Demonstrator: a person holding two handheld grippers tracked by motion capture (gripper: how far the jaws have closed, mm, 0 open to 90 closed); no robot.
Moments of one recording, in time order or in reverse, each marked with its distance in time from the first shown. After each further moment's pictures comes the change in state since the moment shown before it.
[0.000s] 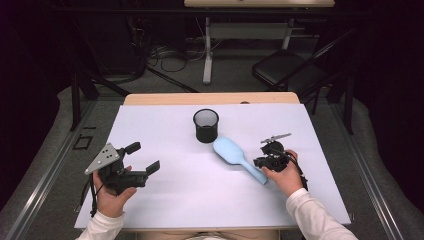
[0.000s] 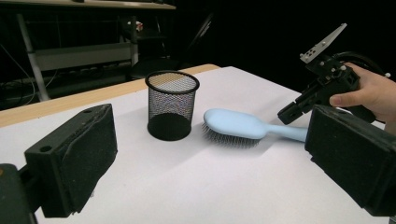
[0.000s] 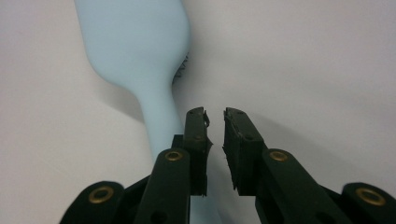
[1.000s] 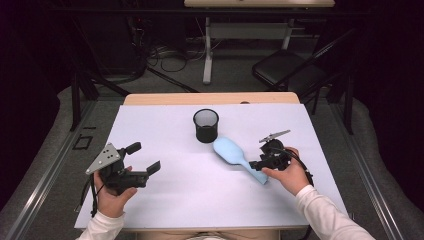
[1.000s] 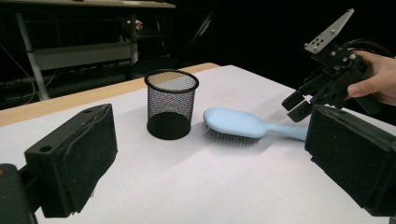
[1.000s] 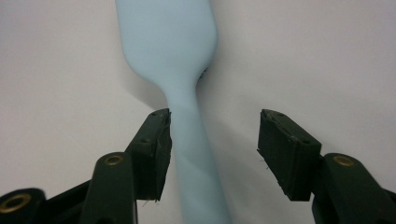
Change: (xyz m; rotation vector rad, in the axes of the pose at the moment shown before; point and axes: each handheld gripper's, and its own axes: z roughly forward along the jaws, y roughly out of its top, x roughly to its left) left arm -0.001 0.000 0.001 0.008 0.001 0.002; right arm 0.007 0.009 -0.015 0.022 0.041 -0.103
